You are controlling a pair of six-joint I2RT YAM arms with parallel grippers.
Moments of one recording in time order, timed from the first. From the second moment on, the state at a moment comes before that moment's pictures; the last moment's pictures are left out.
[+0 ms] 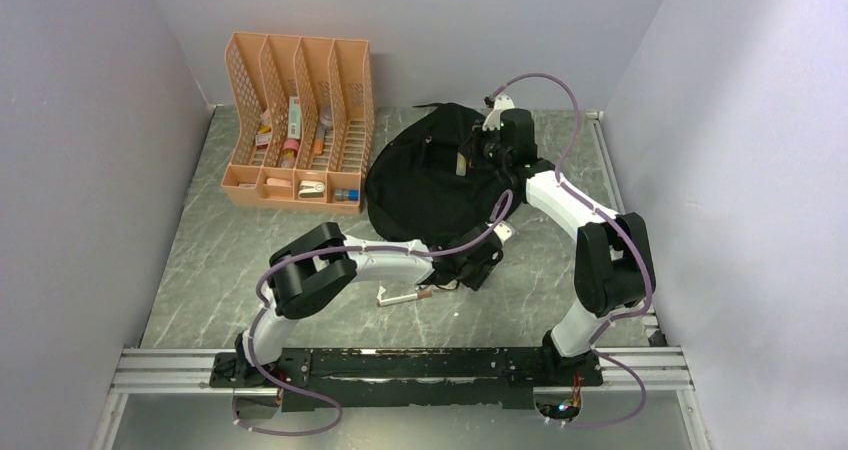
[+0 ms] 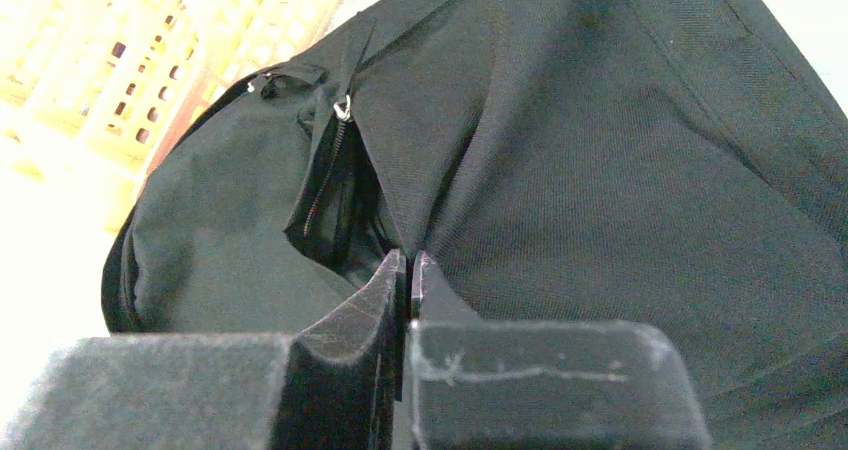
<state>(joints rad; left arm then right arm) -1.19 2.08 1.37 -0.13 -0.17 -0.33 0.30 1.67 1.16 0.09 -0.22 0.22</state>
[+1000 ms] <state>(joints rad) -1.14 1.77 1.27 -0.17 -0.21 -0.32 0.28 1.66 1.13 0.11 -0.24 0.23</state>
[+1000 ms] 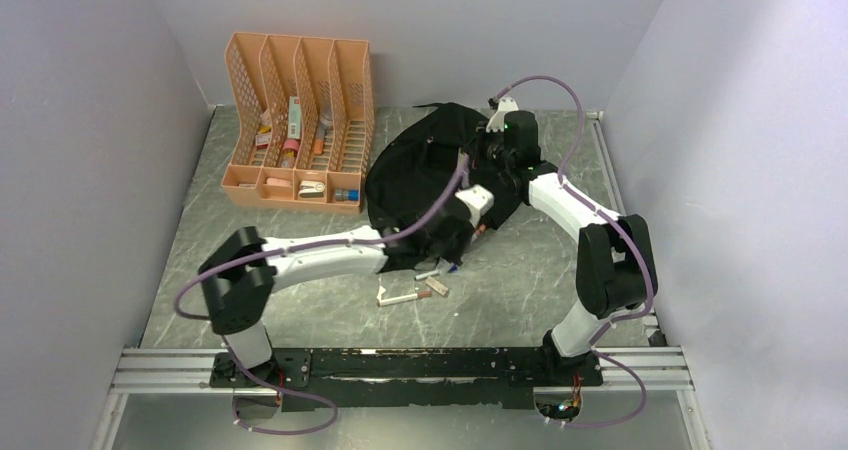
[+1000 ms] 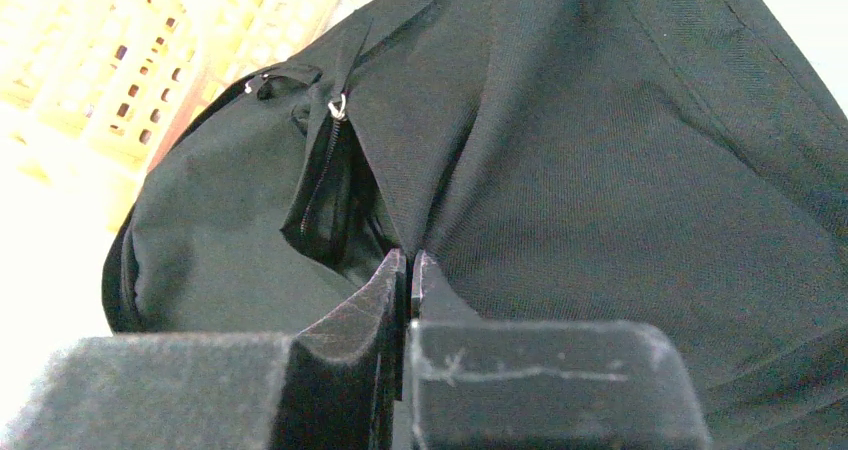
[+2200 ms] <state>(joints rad) -0.68 1.96 1.54 -0.13 0.16 -0.74 0.28 1.59 1.06 0.16 -0.25 0.31</state>
